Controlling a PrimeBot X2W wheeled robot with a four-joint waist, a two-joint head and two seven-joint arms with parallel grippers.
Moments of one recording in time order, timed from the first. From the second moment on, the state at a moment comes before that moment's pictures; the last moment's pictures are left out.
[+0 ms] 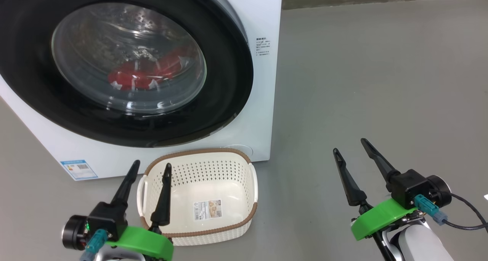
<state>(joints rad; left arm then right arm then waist) -0.19 0.03 -0.08 0.28 -0.13 -0.09 -0.25 -0.19 -0.06 0.10 0.32 0.15 0.13 -0.25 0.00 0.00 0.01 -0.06</state>
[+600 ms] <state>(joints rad) -0.19 0.03 -0.08 0.29 -0.13 -0.09 -0.25 -0.19 -0.06 0.11 0.33 0.12 0.13 -0.25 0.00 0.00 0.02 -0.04</state>
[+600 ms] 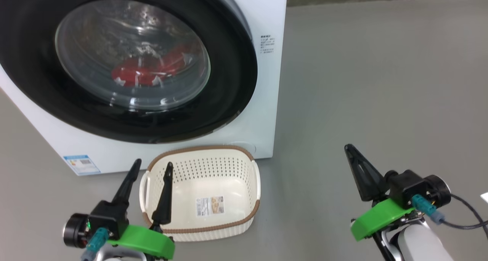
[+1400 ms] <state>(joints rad) -0.31 0.03 -0.13 0.12 -0.21 -0.10 -0.25 -0.54 -0.17 0.14 0.30 1.04 0.13 -0.04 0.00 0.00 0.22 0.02</state>
